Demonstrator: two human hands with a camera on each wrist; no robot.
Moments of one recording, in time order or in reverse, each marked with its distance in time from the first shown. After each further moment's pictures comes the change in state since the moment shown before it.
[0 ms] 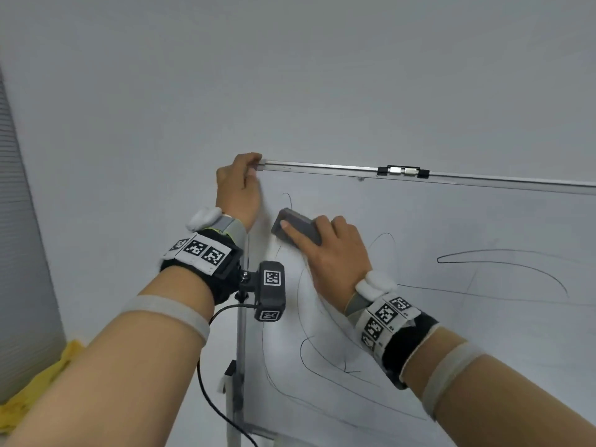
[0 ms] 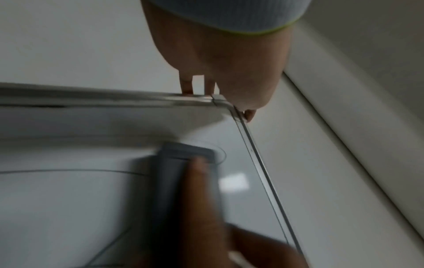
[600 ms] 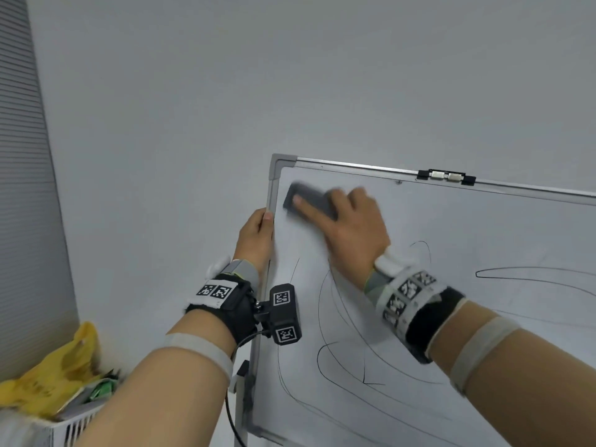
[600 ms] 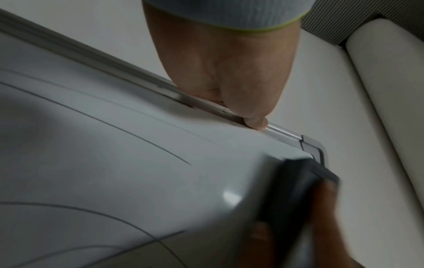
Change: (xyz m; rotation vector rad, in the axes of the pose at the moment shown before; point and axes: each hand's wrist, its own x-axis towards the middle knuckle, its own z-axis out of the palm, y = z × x) left_hand -0.055 -0.081 0.002 -0.219 -0.095 -0.328; right_hand 0.050 0.003 0.013 0.041 0.064 -0.092
